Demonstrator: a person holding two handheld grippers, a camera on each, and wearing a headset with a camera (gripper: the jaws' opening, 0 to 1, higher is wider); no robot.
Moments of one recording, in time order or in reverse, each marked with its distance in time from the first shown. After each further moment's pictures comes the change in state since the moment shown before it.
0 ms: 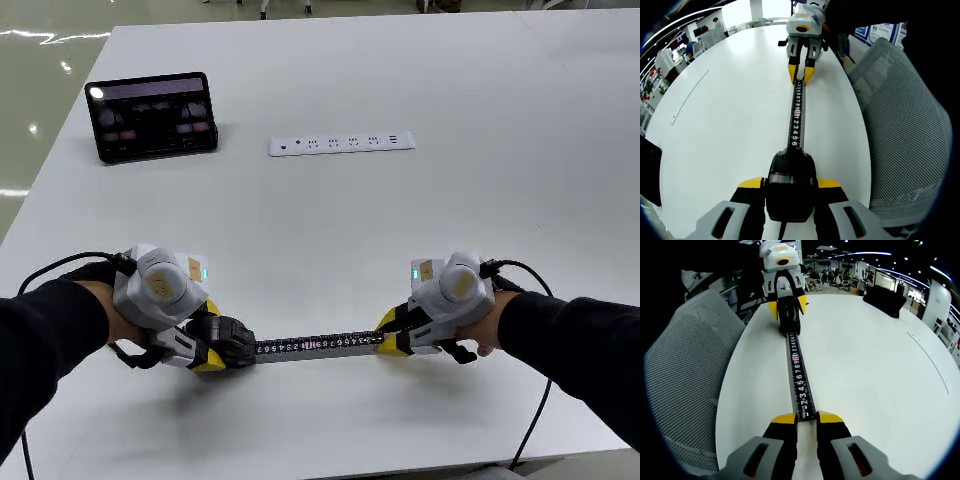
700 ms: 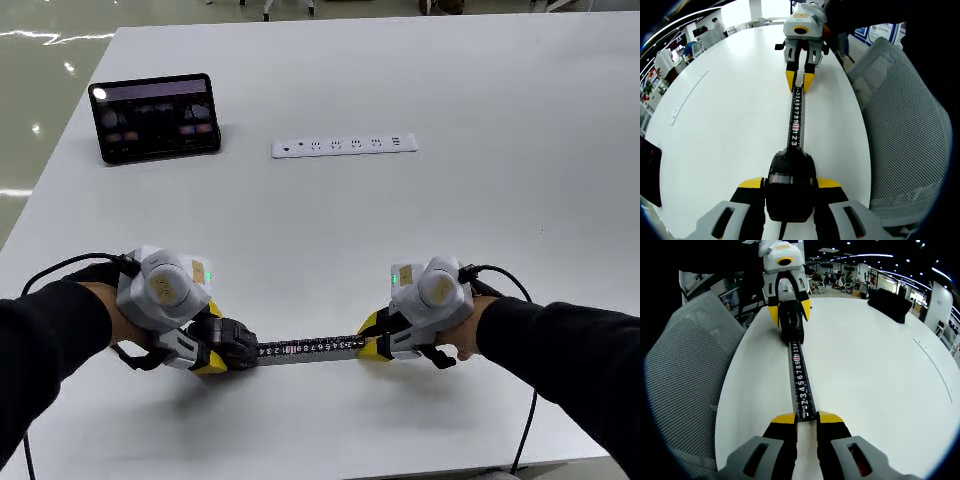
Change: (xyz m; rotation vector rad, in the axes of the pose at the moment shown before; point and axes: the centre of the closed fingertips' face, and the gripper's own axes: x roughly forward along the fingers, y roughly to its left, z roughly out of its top) left arm -0.001 -0.001 0.000 0.004 0.001 -0.002; right arm 0.021 0.006 0.022 -0.014 -0.022 0.015
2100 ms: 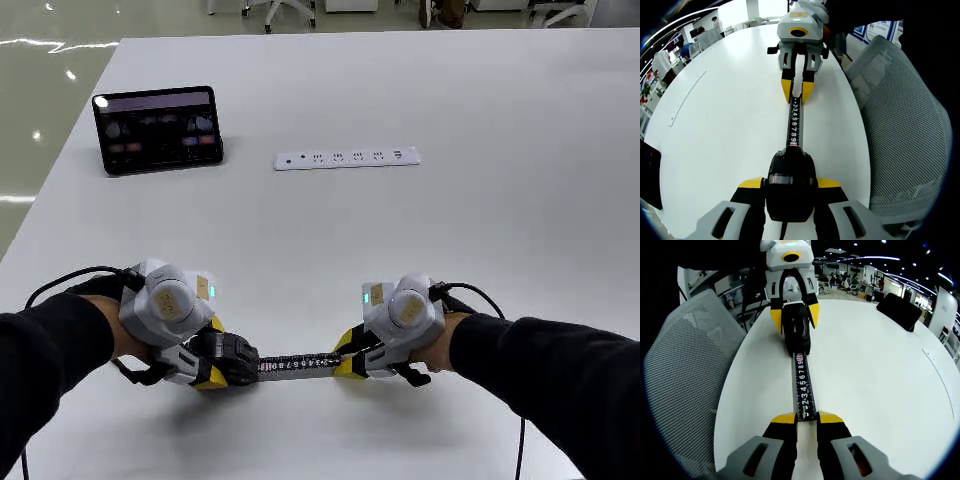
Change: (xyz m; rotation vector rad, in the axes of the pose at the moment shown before) left arm 0.002 0.004 -0.002 0.020 0.011 -0.015; right arm 0.024 0.006 0.026 -0.041 0.000 0.027
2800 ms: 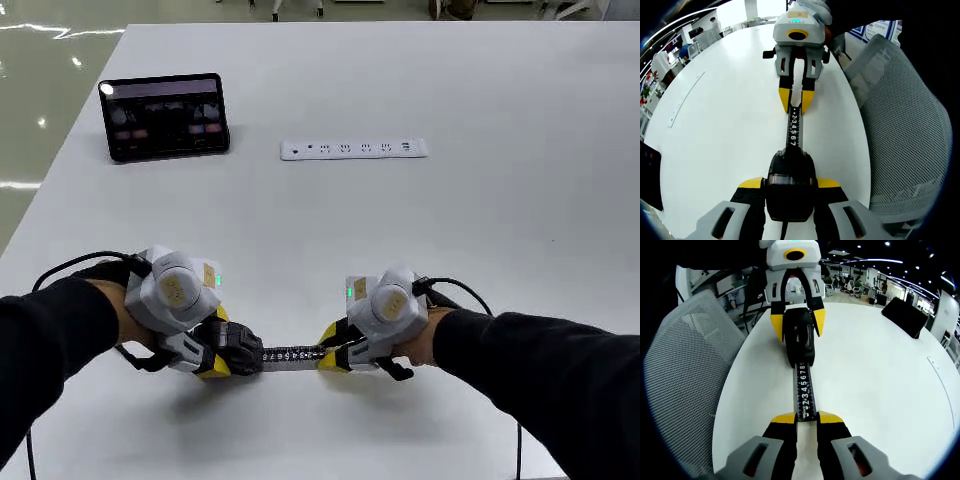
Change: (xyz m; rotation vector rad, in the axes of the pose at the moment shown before) left arm -0.001 -0.001 0.000 0.008 0.004 0.000; right arm 0.017 0.003 0.018 -0.025 -0.015 0.010
